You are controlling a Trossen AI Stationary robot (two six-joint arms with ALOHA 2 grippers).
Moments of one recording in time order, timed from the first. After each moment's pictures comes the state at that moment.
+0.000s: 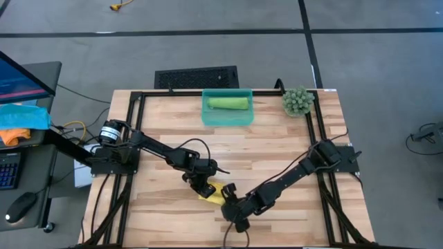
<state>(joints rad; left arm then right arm) -0.18 1.84 1.00 -0.26 0.49 -1.07 0.55 2.09 1.33 -0.18 0.24 0.01</state>
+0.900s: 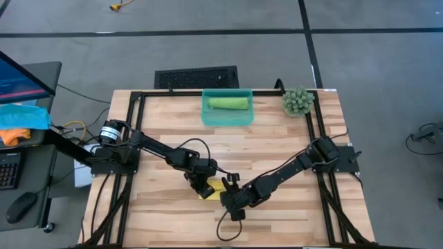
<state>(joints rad) -0.19 1.84 1.00 -0.25 0.48 -0.96 0.48 2.08 1.33 -0.31 0.27 0.19</state>
